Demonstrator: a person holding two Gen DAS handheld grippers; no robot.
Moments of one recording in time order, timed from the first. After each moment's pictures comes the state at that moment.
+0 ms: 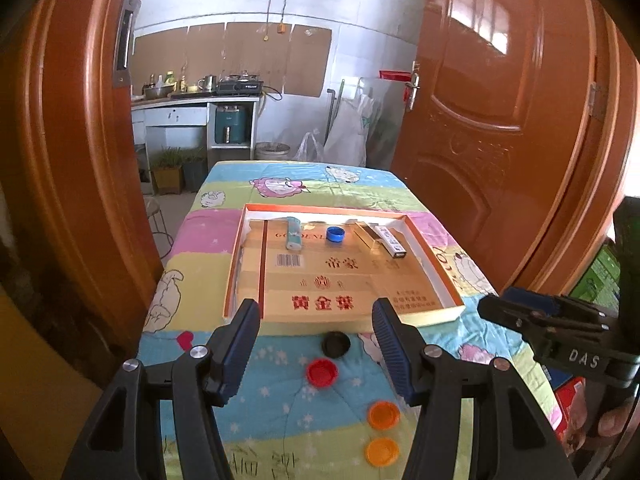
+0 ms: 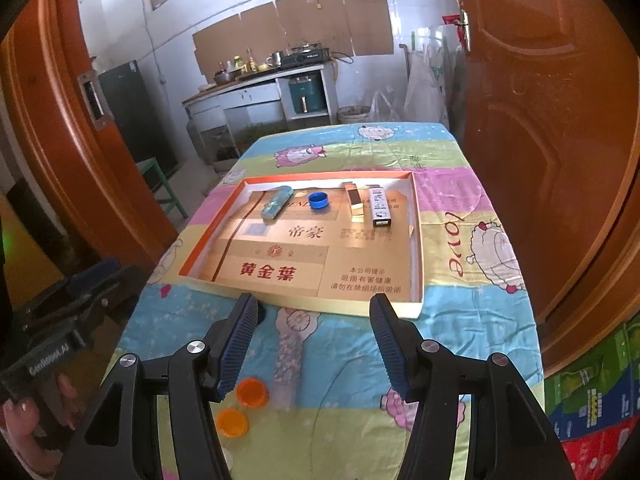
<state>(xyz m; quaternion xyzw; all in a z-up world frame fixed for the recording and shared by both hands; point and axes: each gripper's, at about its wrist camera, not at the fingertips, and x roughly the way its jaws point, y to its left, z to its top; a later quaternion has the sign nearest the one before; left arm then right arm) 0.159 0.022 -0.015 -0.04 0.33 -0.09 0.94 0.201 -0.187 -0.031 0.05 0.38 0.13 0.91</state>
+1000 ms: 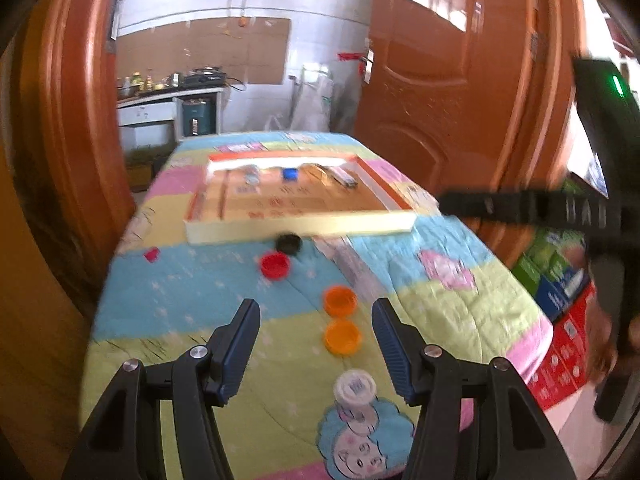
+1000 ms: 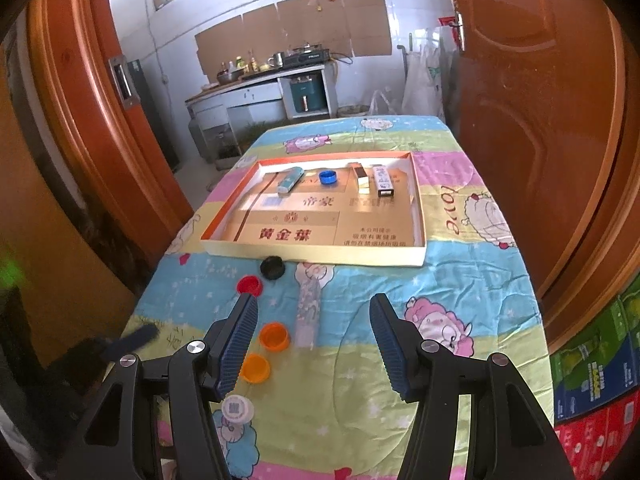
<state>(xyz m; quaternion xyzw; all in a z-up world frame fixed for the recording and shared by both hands) 0.071 -0.006 -0.080 -0.01 0.34 -0.16 0.93 0.138 -0.178 -0.038 0.05 0.38 0.13 0.92</state>
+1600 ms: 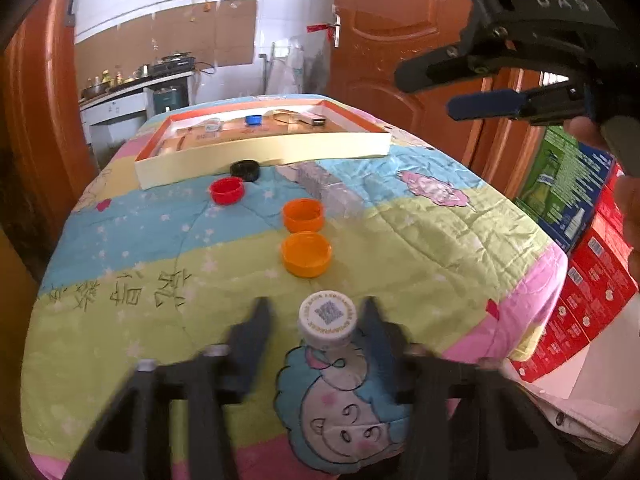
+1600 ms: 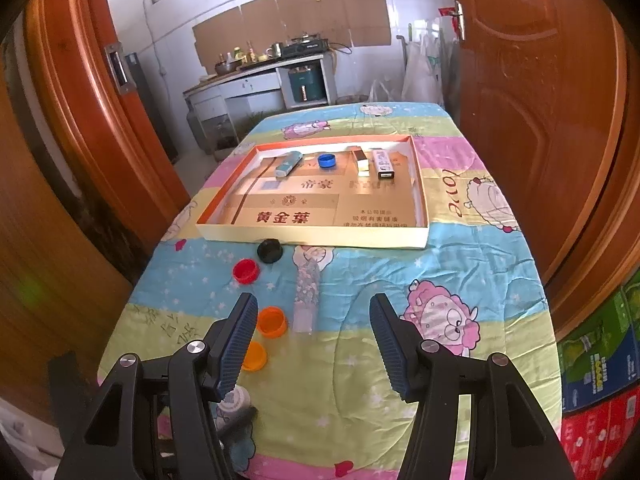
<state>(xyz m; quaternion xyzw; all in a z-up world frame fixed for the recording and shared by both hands) 0.057 -0.029 -0.141 0.03 0.36 -0.18 0.92 0.138 -0.177 -0.053 0.04 0.40 0.12 0.91</state>
